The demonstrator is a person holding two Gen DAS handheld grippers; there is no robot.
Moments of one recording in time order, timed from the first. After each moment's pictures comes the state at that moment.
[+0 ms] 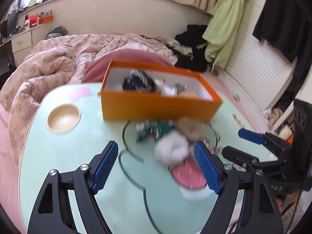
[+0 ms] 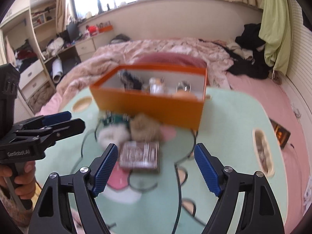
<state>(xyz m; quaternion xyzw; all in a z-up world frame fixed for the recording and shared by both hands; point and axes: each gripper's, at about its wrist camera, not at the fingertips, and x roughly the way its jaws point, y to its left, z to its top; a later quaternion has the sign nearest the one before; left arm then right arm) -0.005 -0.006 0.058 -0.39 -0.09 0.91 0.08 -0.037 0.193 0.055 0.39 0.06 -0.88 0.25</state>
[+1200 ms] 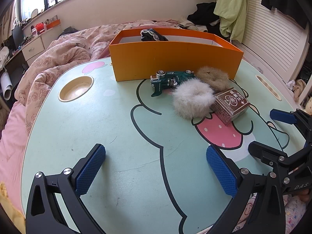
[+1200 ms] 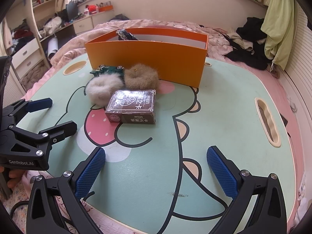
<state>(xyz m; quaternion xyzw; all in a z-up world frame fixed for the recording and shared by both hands) 0.013 0.014 0.013 -0.43 -0.01 0.90 0.01 -0.024 0.195 0.013 0.42 0.10 -0.87 0.23</state>
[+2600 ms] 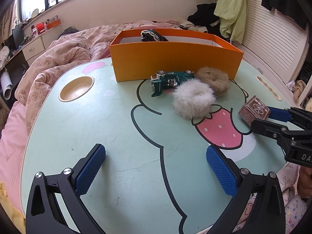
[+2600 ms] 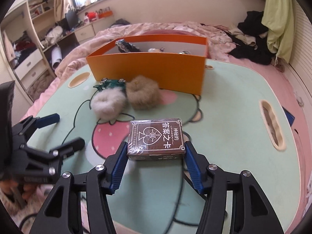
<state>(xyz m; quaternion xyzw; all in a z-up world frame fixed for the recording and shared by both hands) 0.013 0.014 0.013 -0.43 -0.01 0.90 0.01 -0.026 0.213 0.029 0.42 0.05 -0.87 0.25</state>
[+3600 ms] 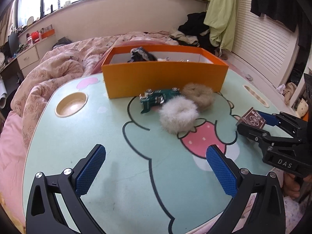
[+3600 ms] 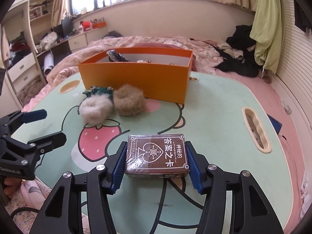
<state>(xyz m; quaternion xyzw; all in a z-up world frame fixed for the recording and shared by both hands) 0.015 0.021 0.038 -0.39 -0.01 0.92 0.05 -0.023 0.211 0.026 0.36 0.07 -0.90 0.21</state>
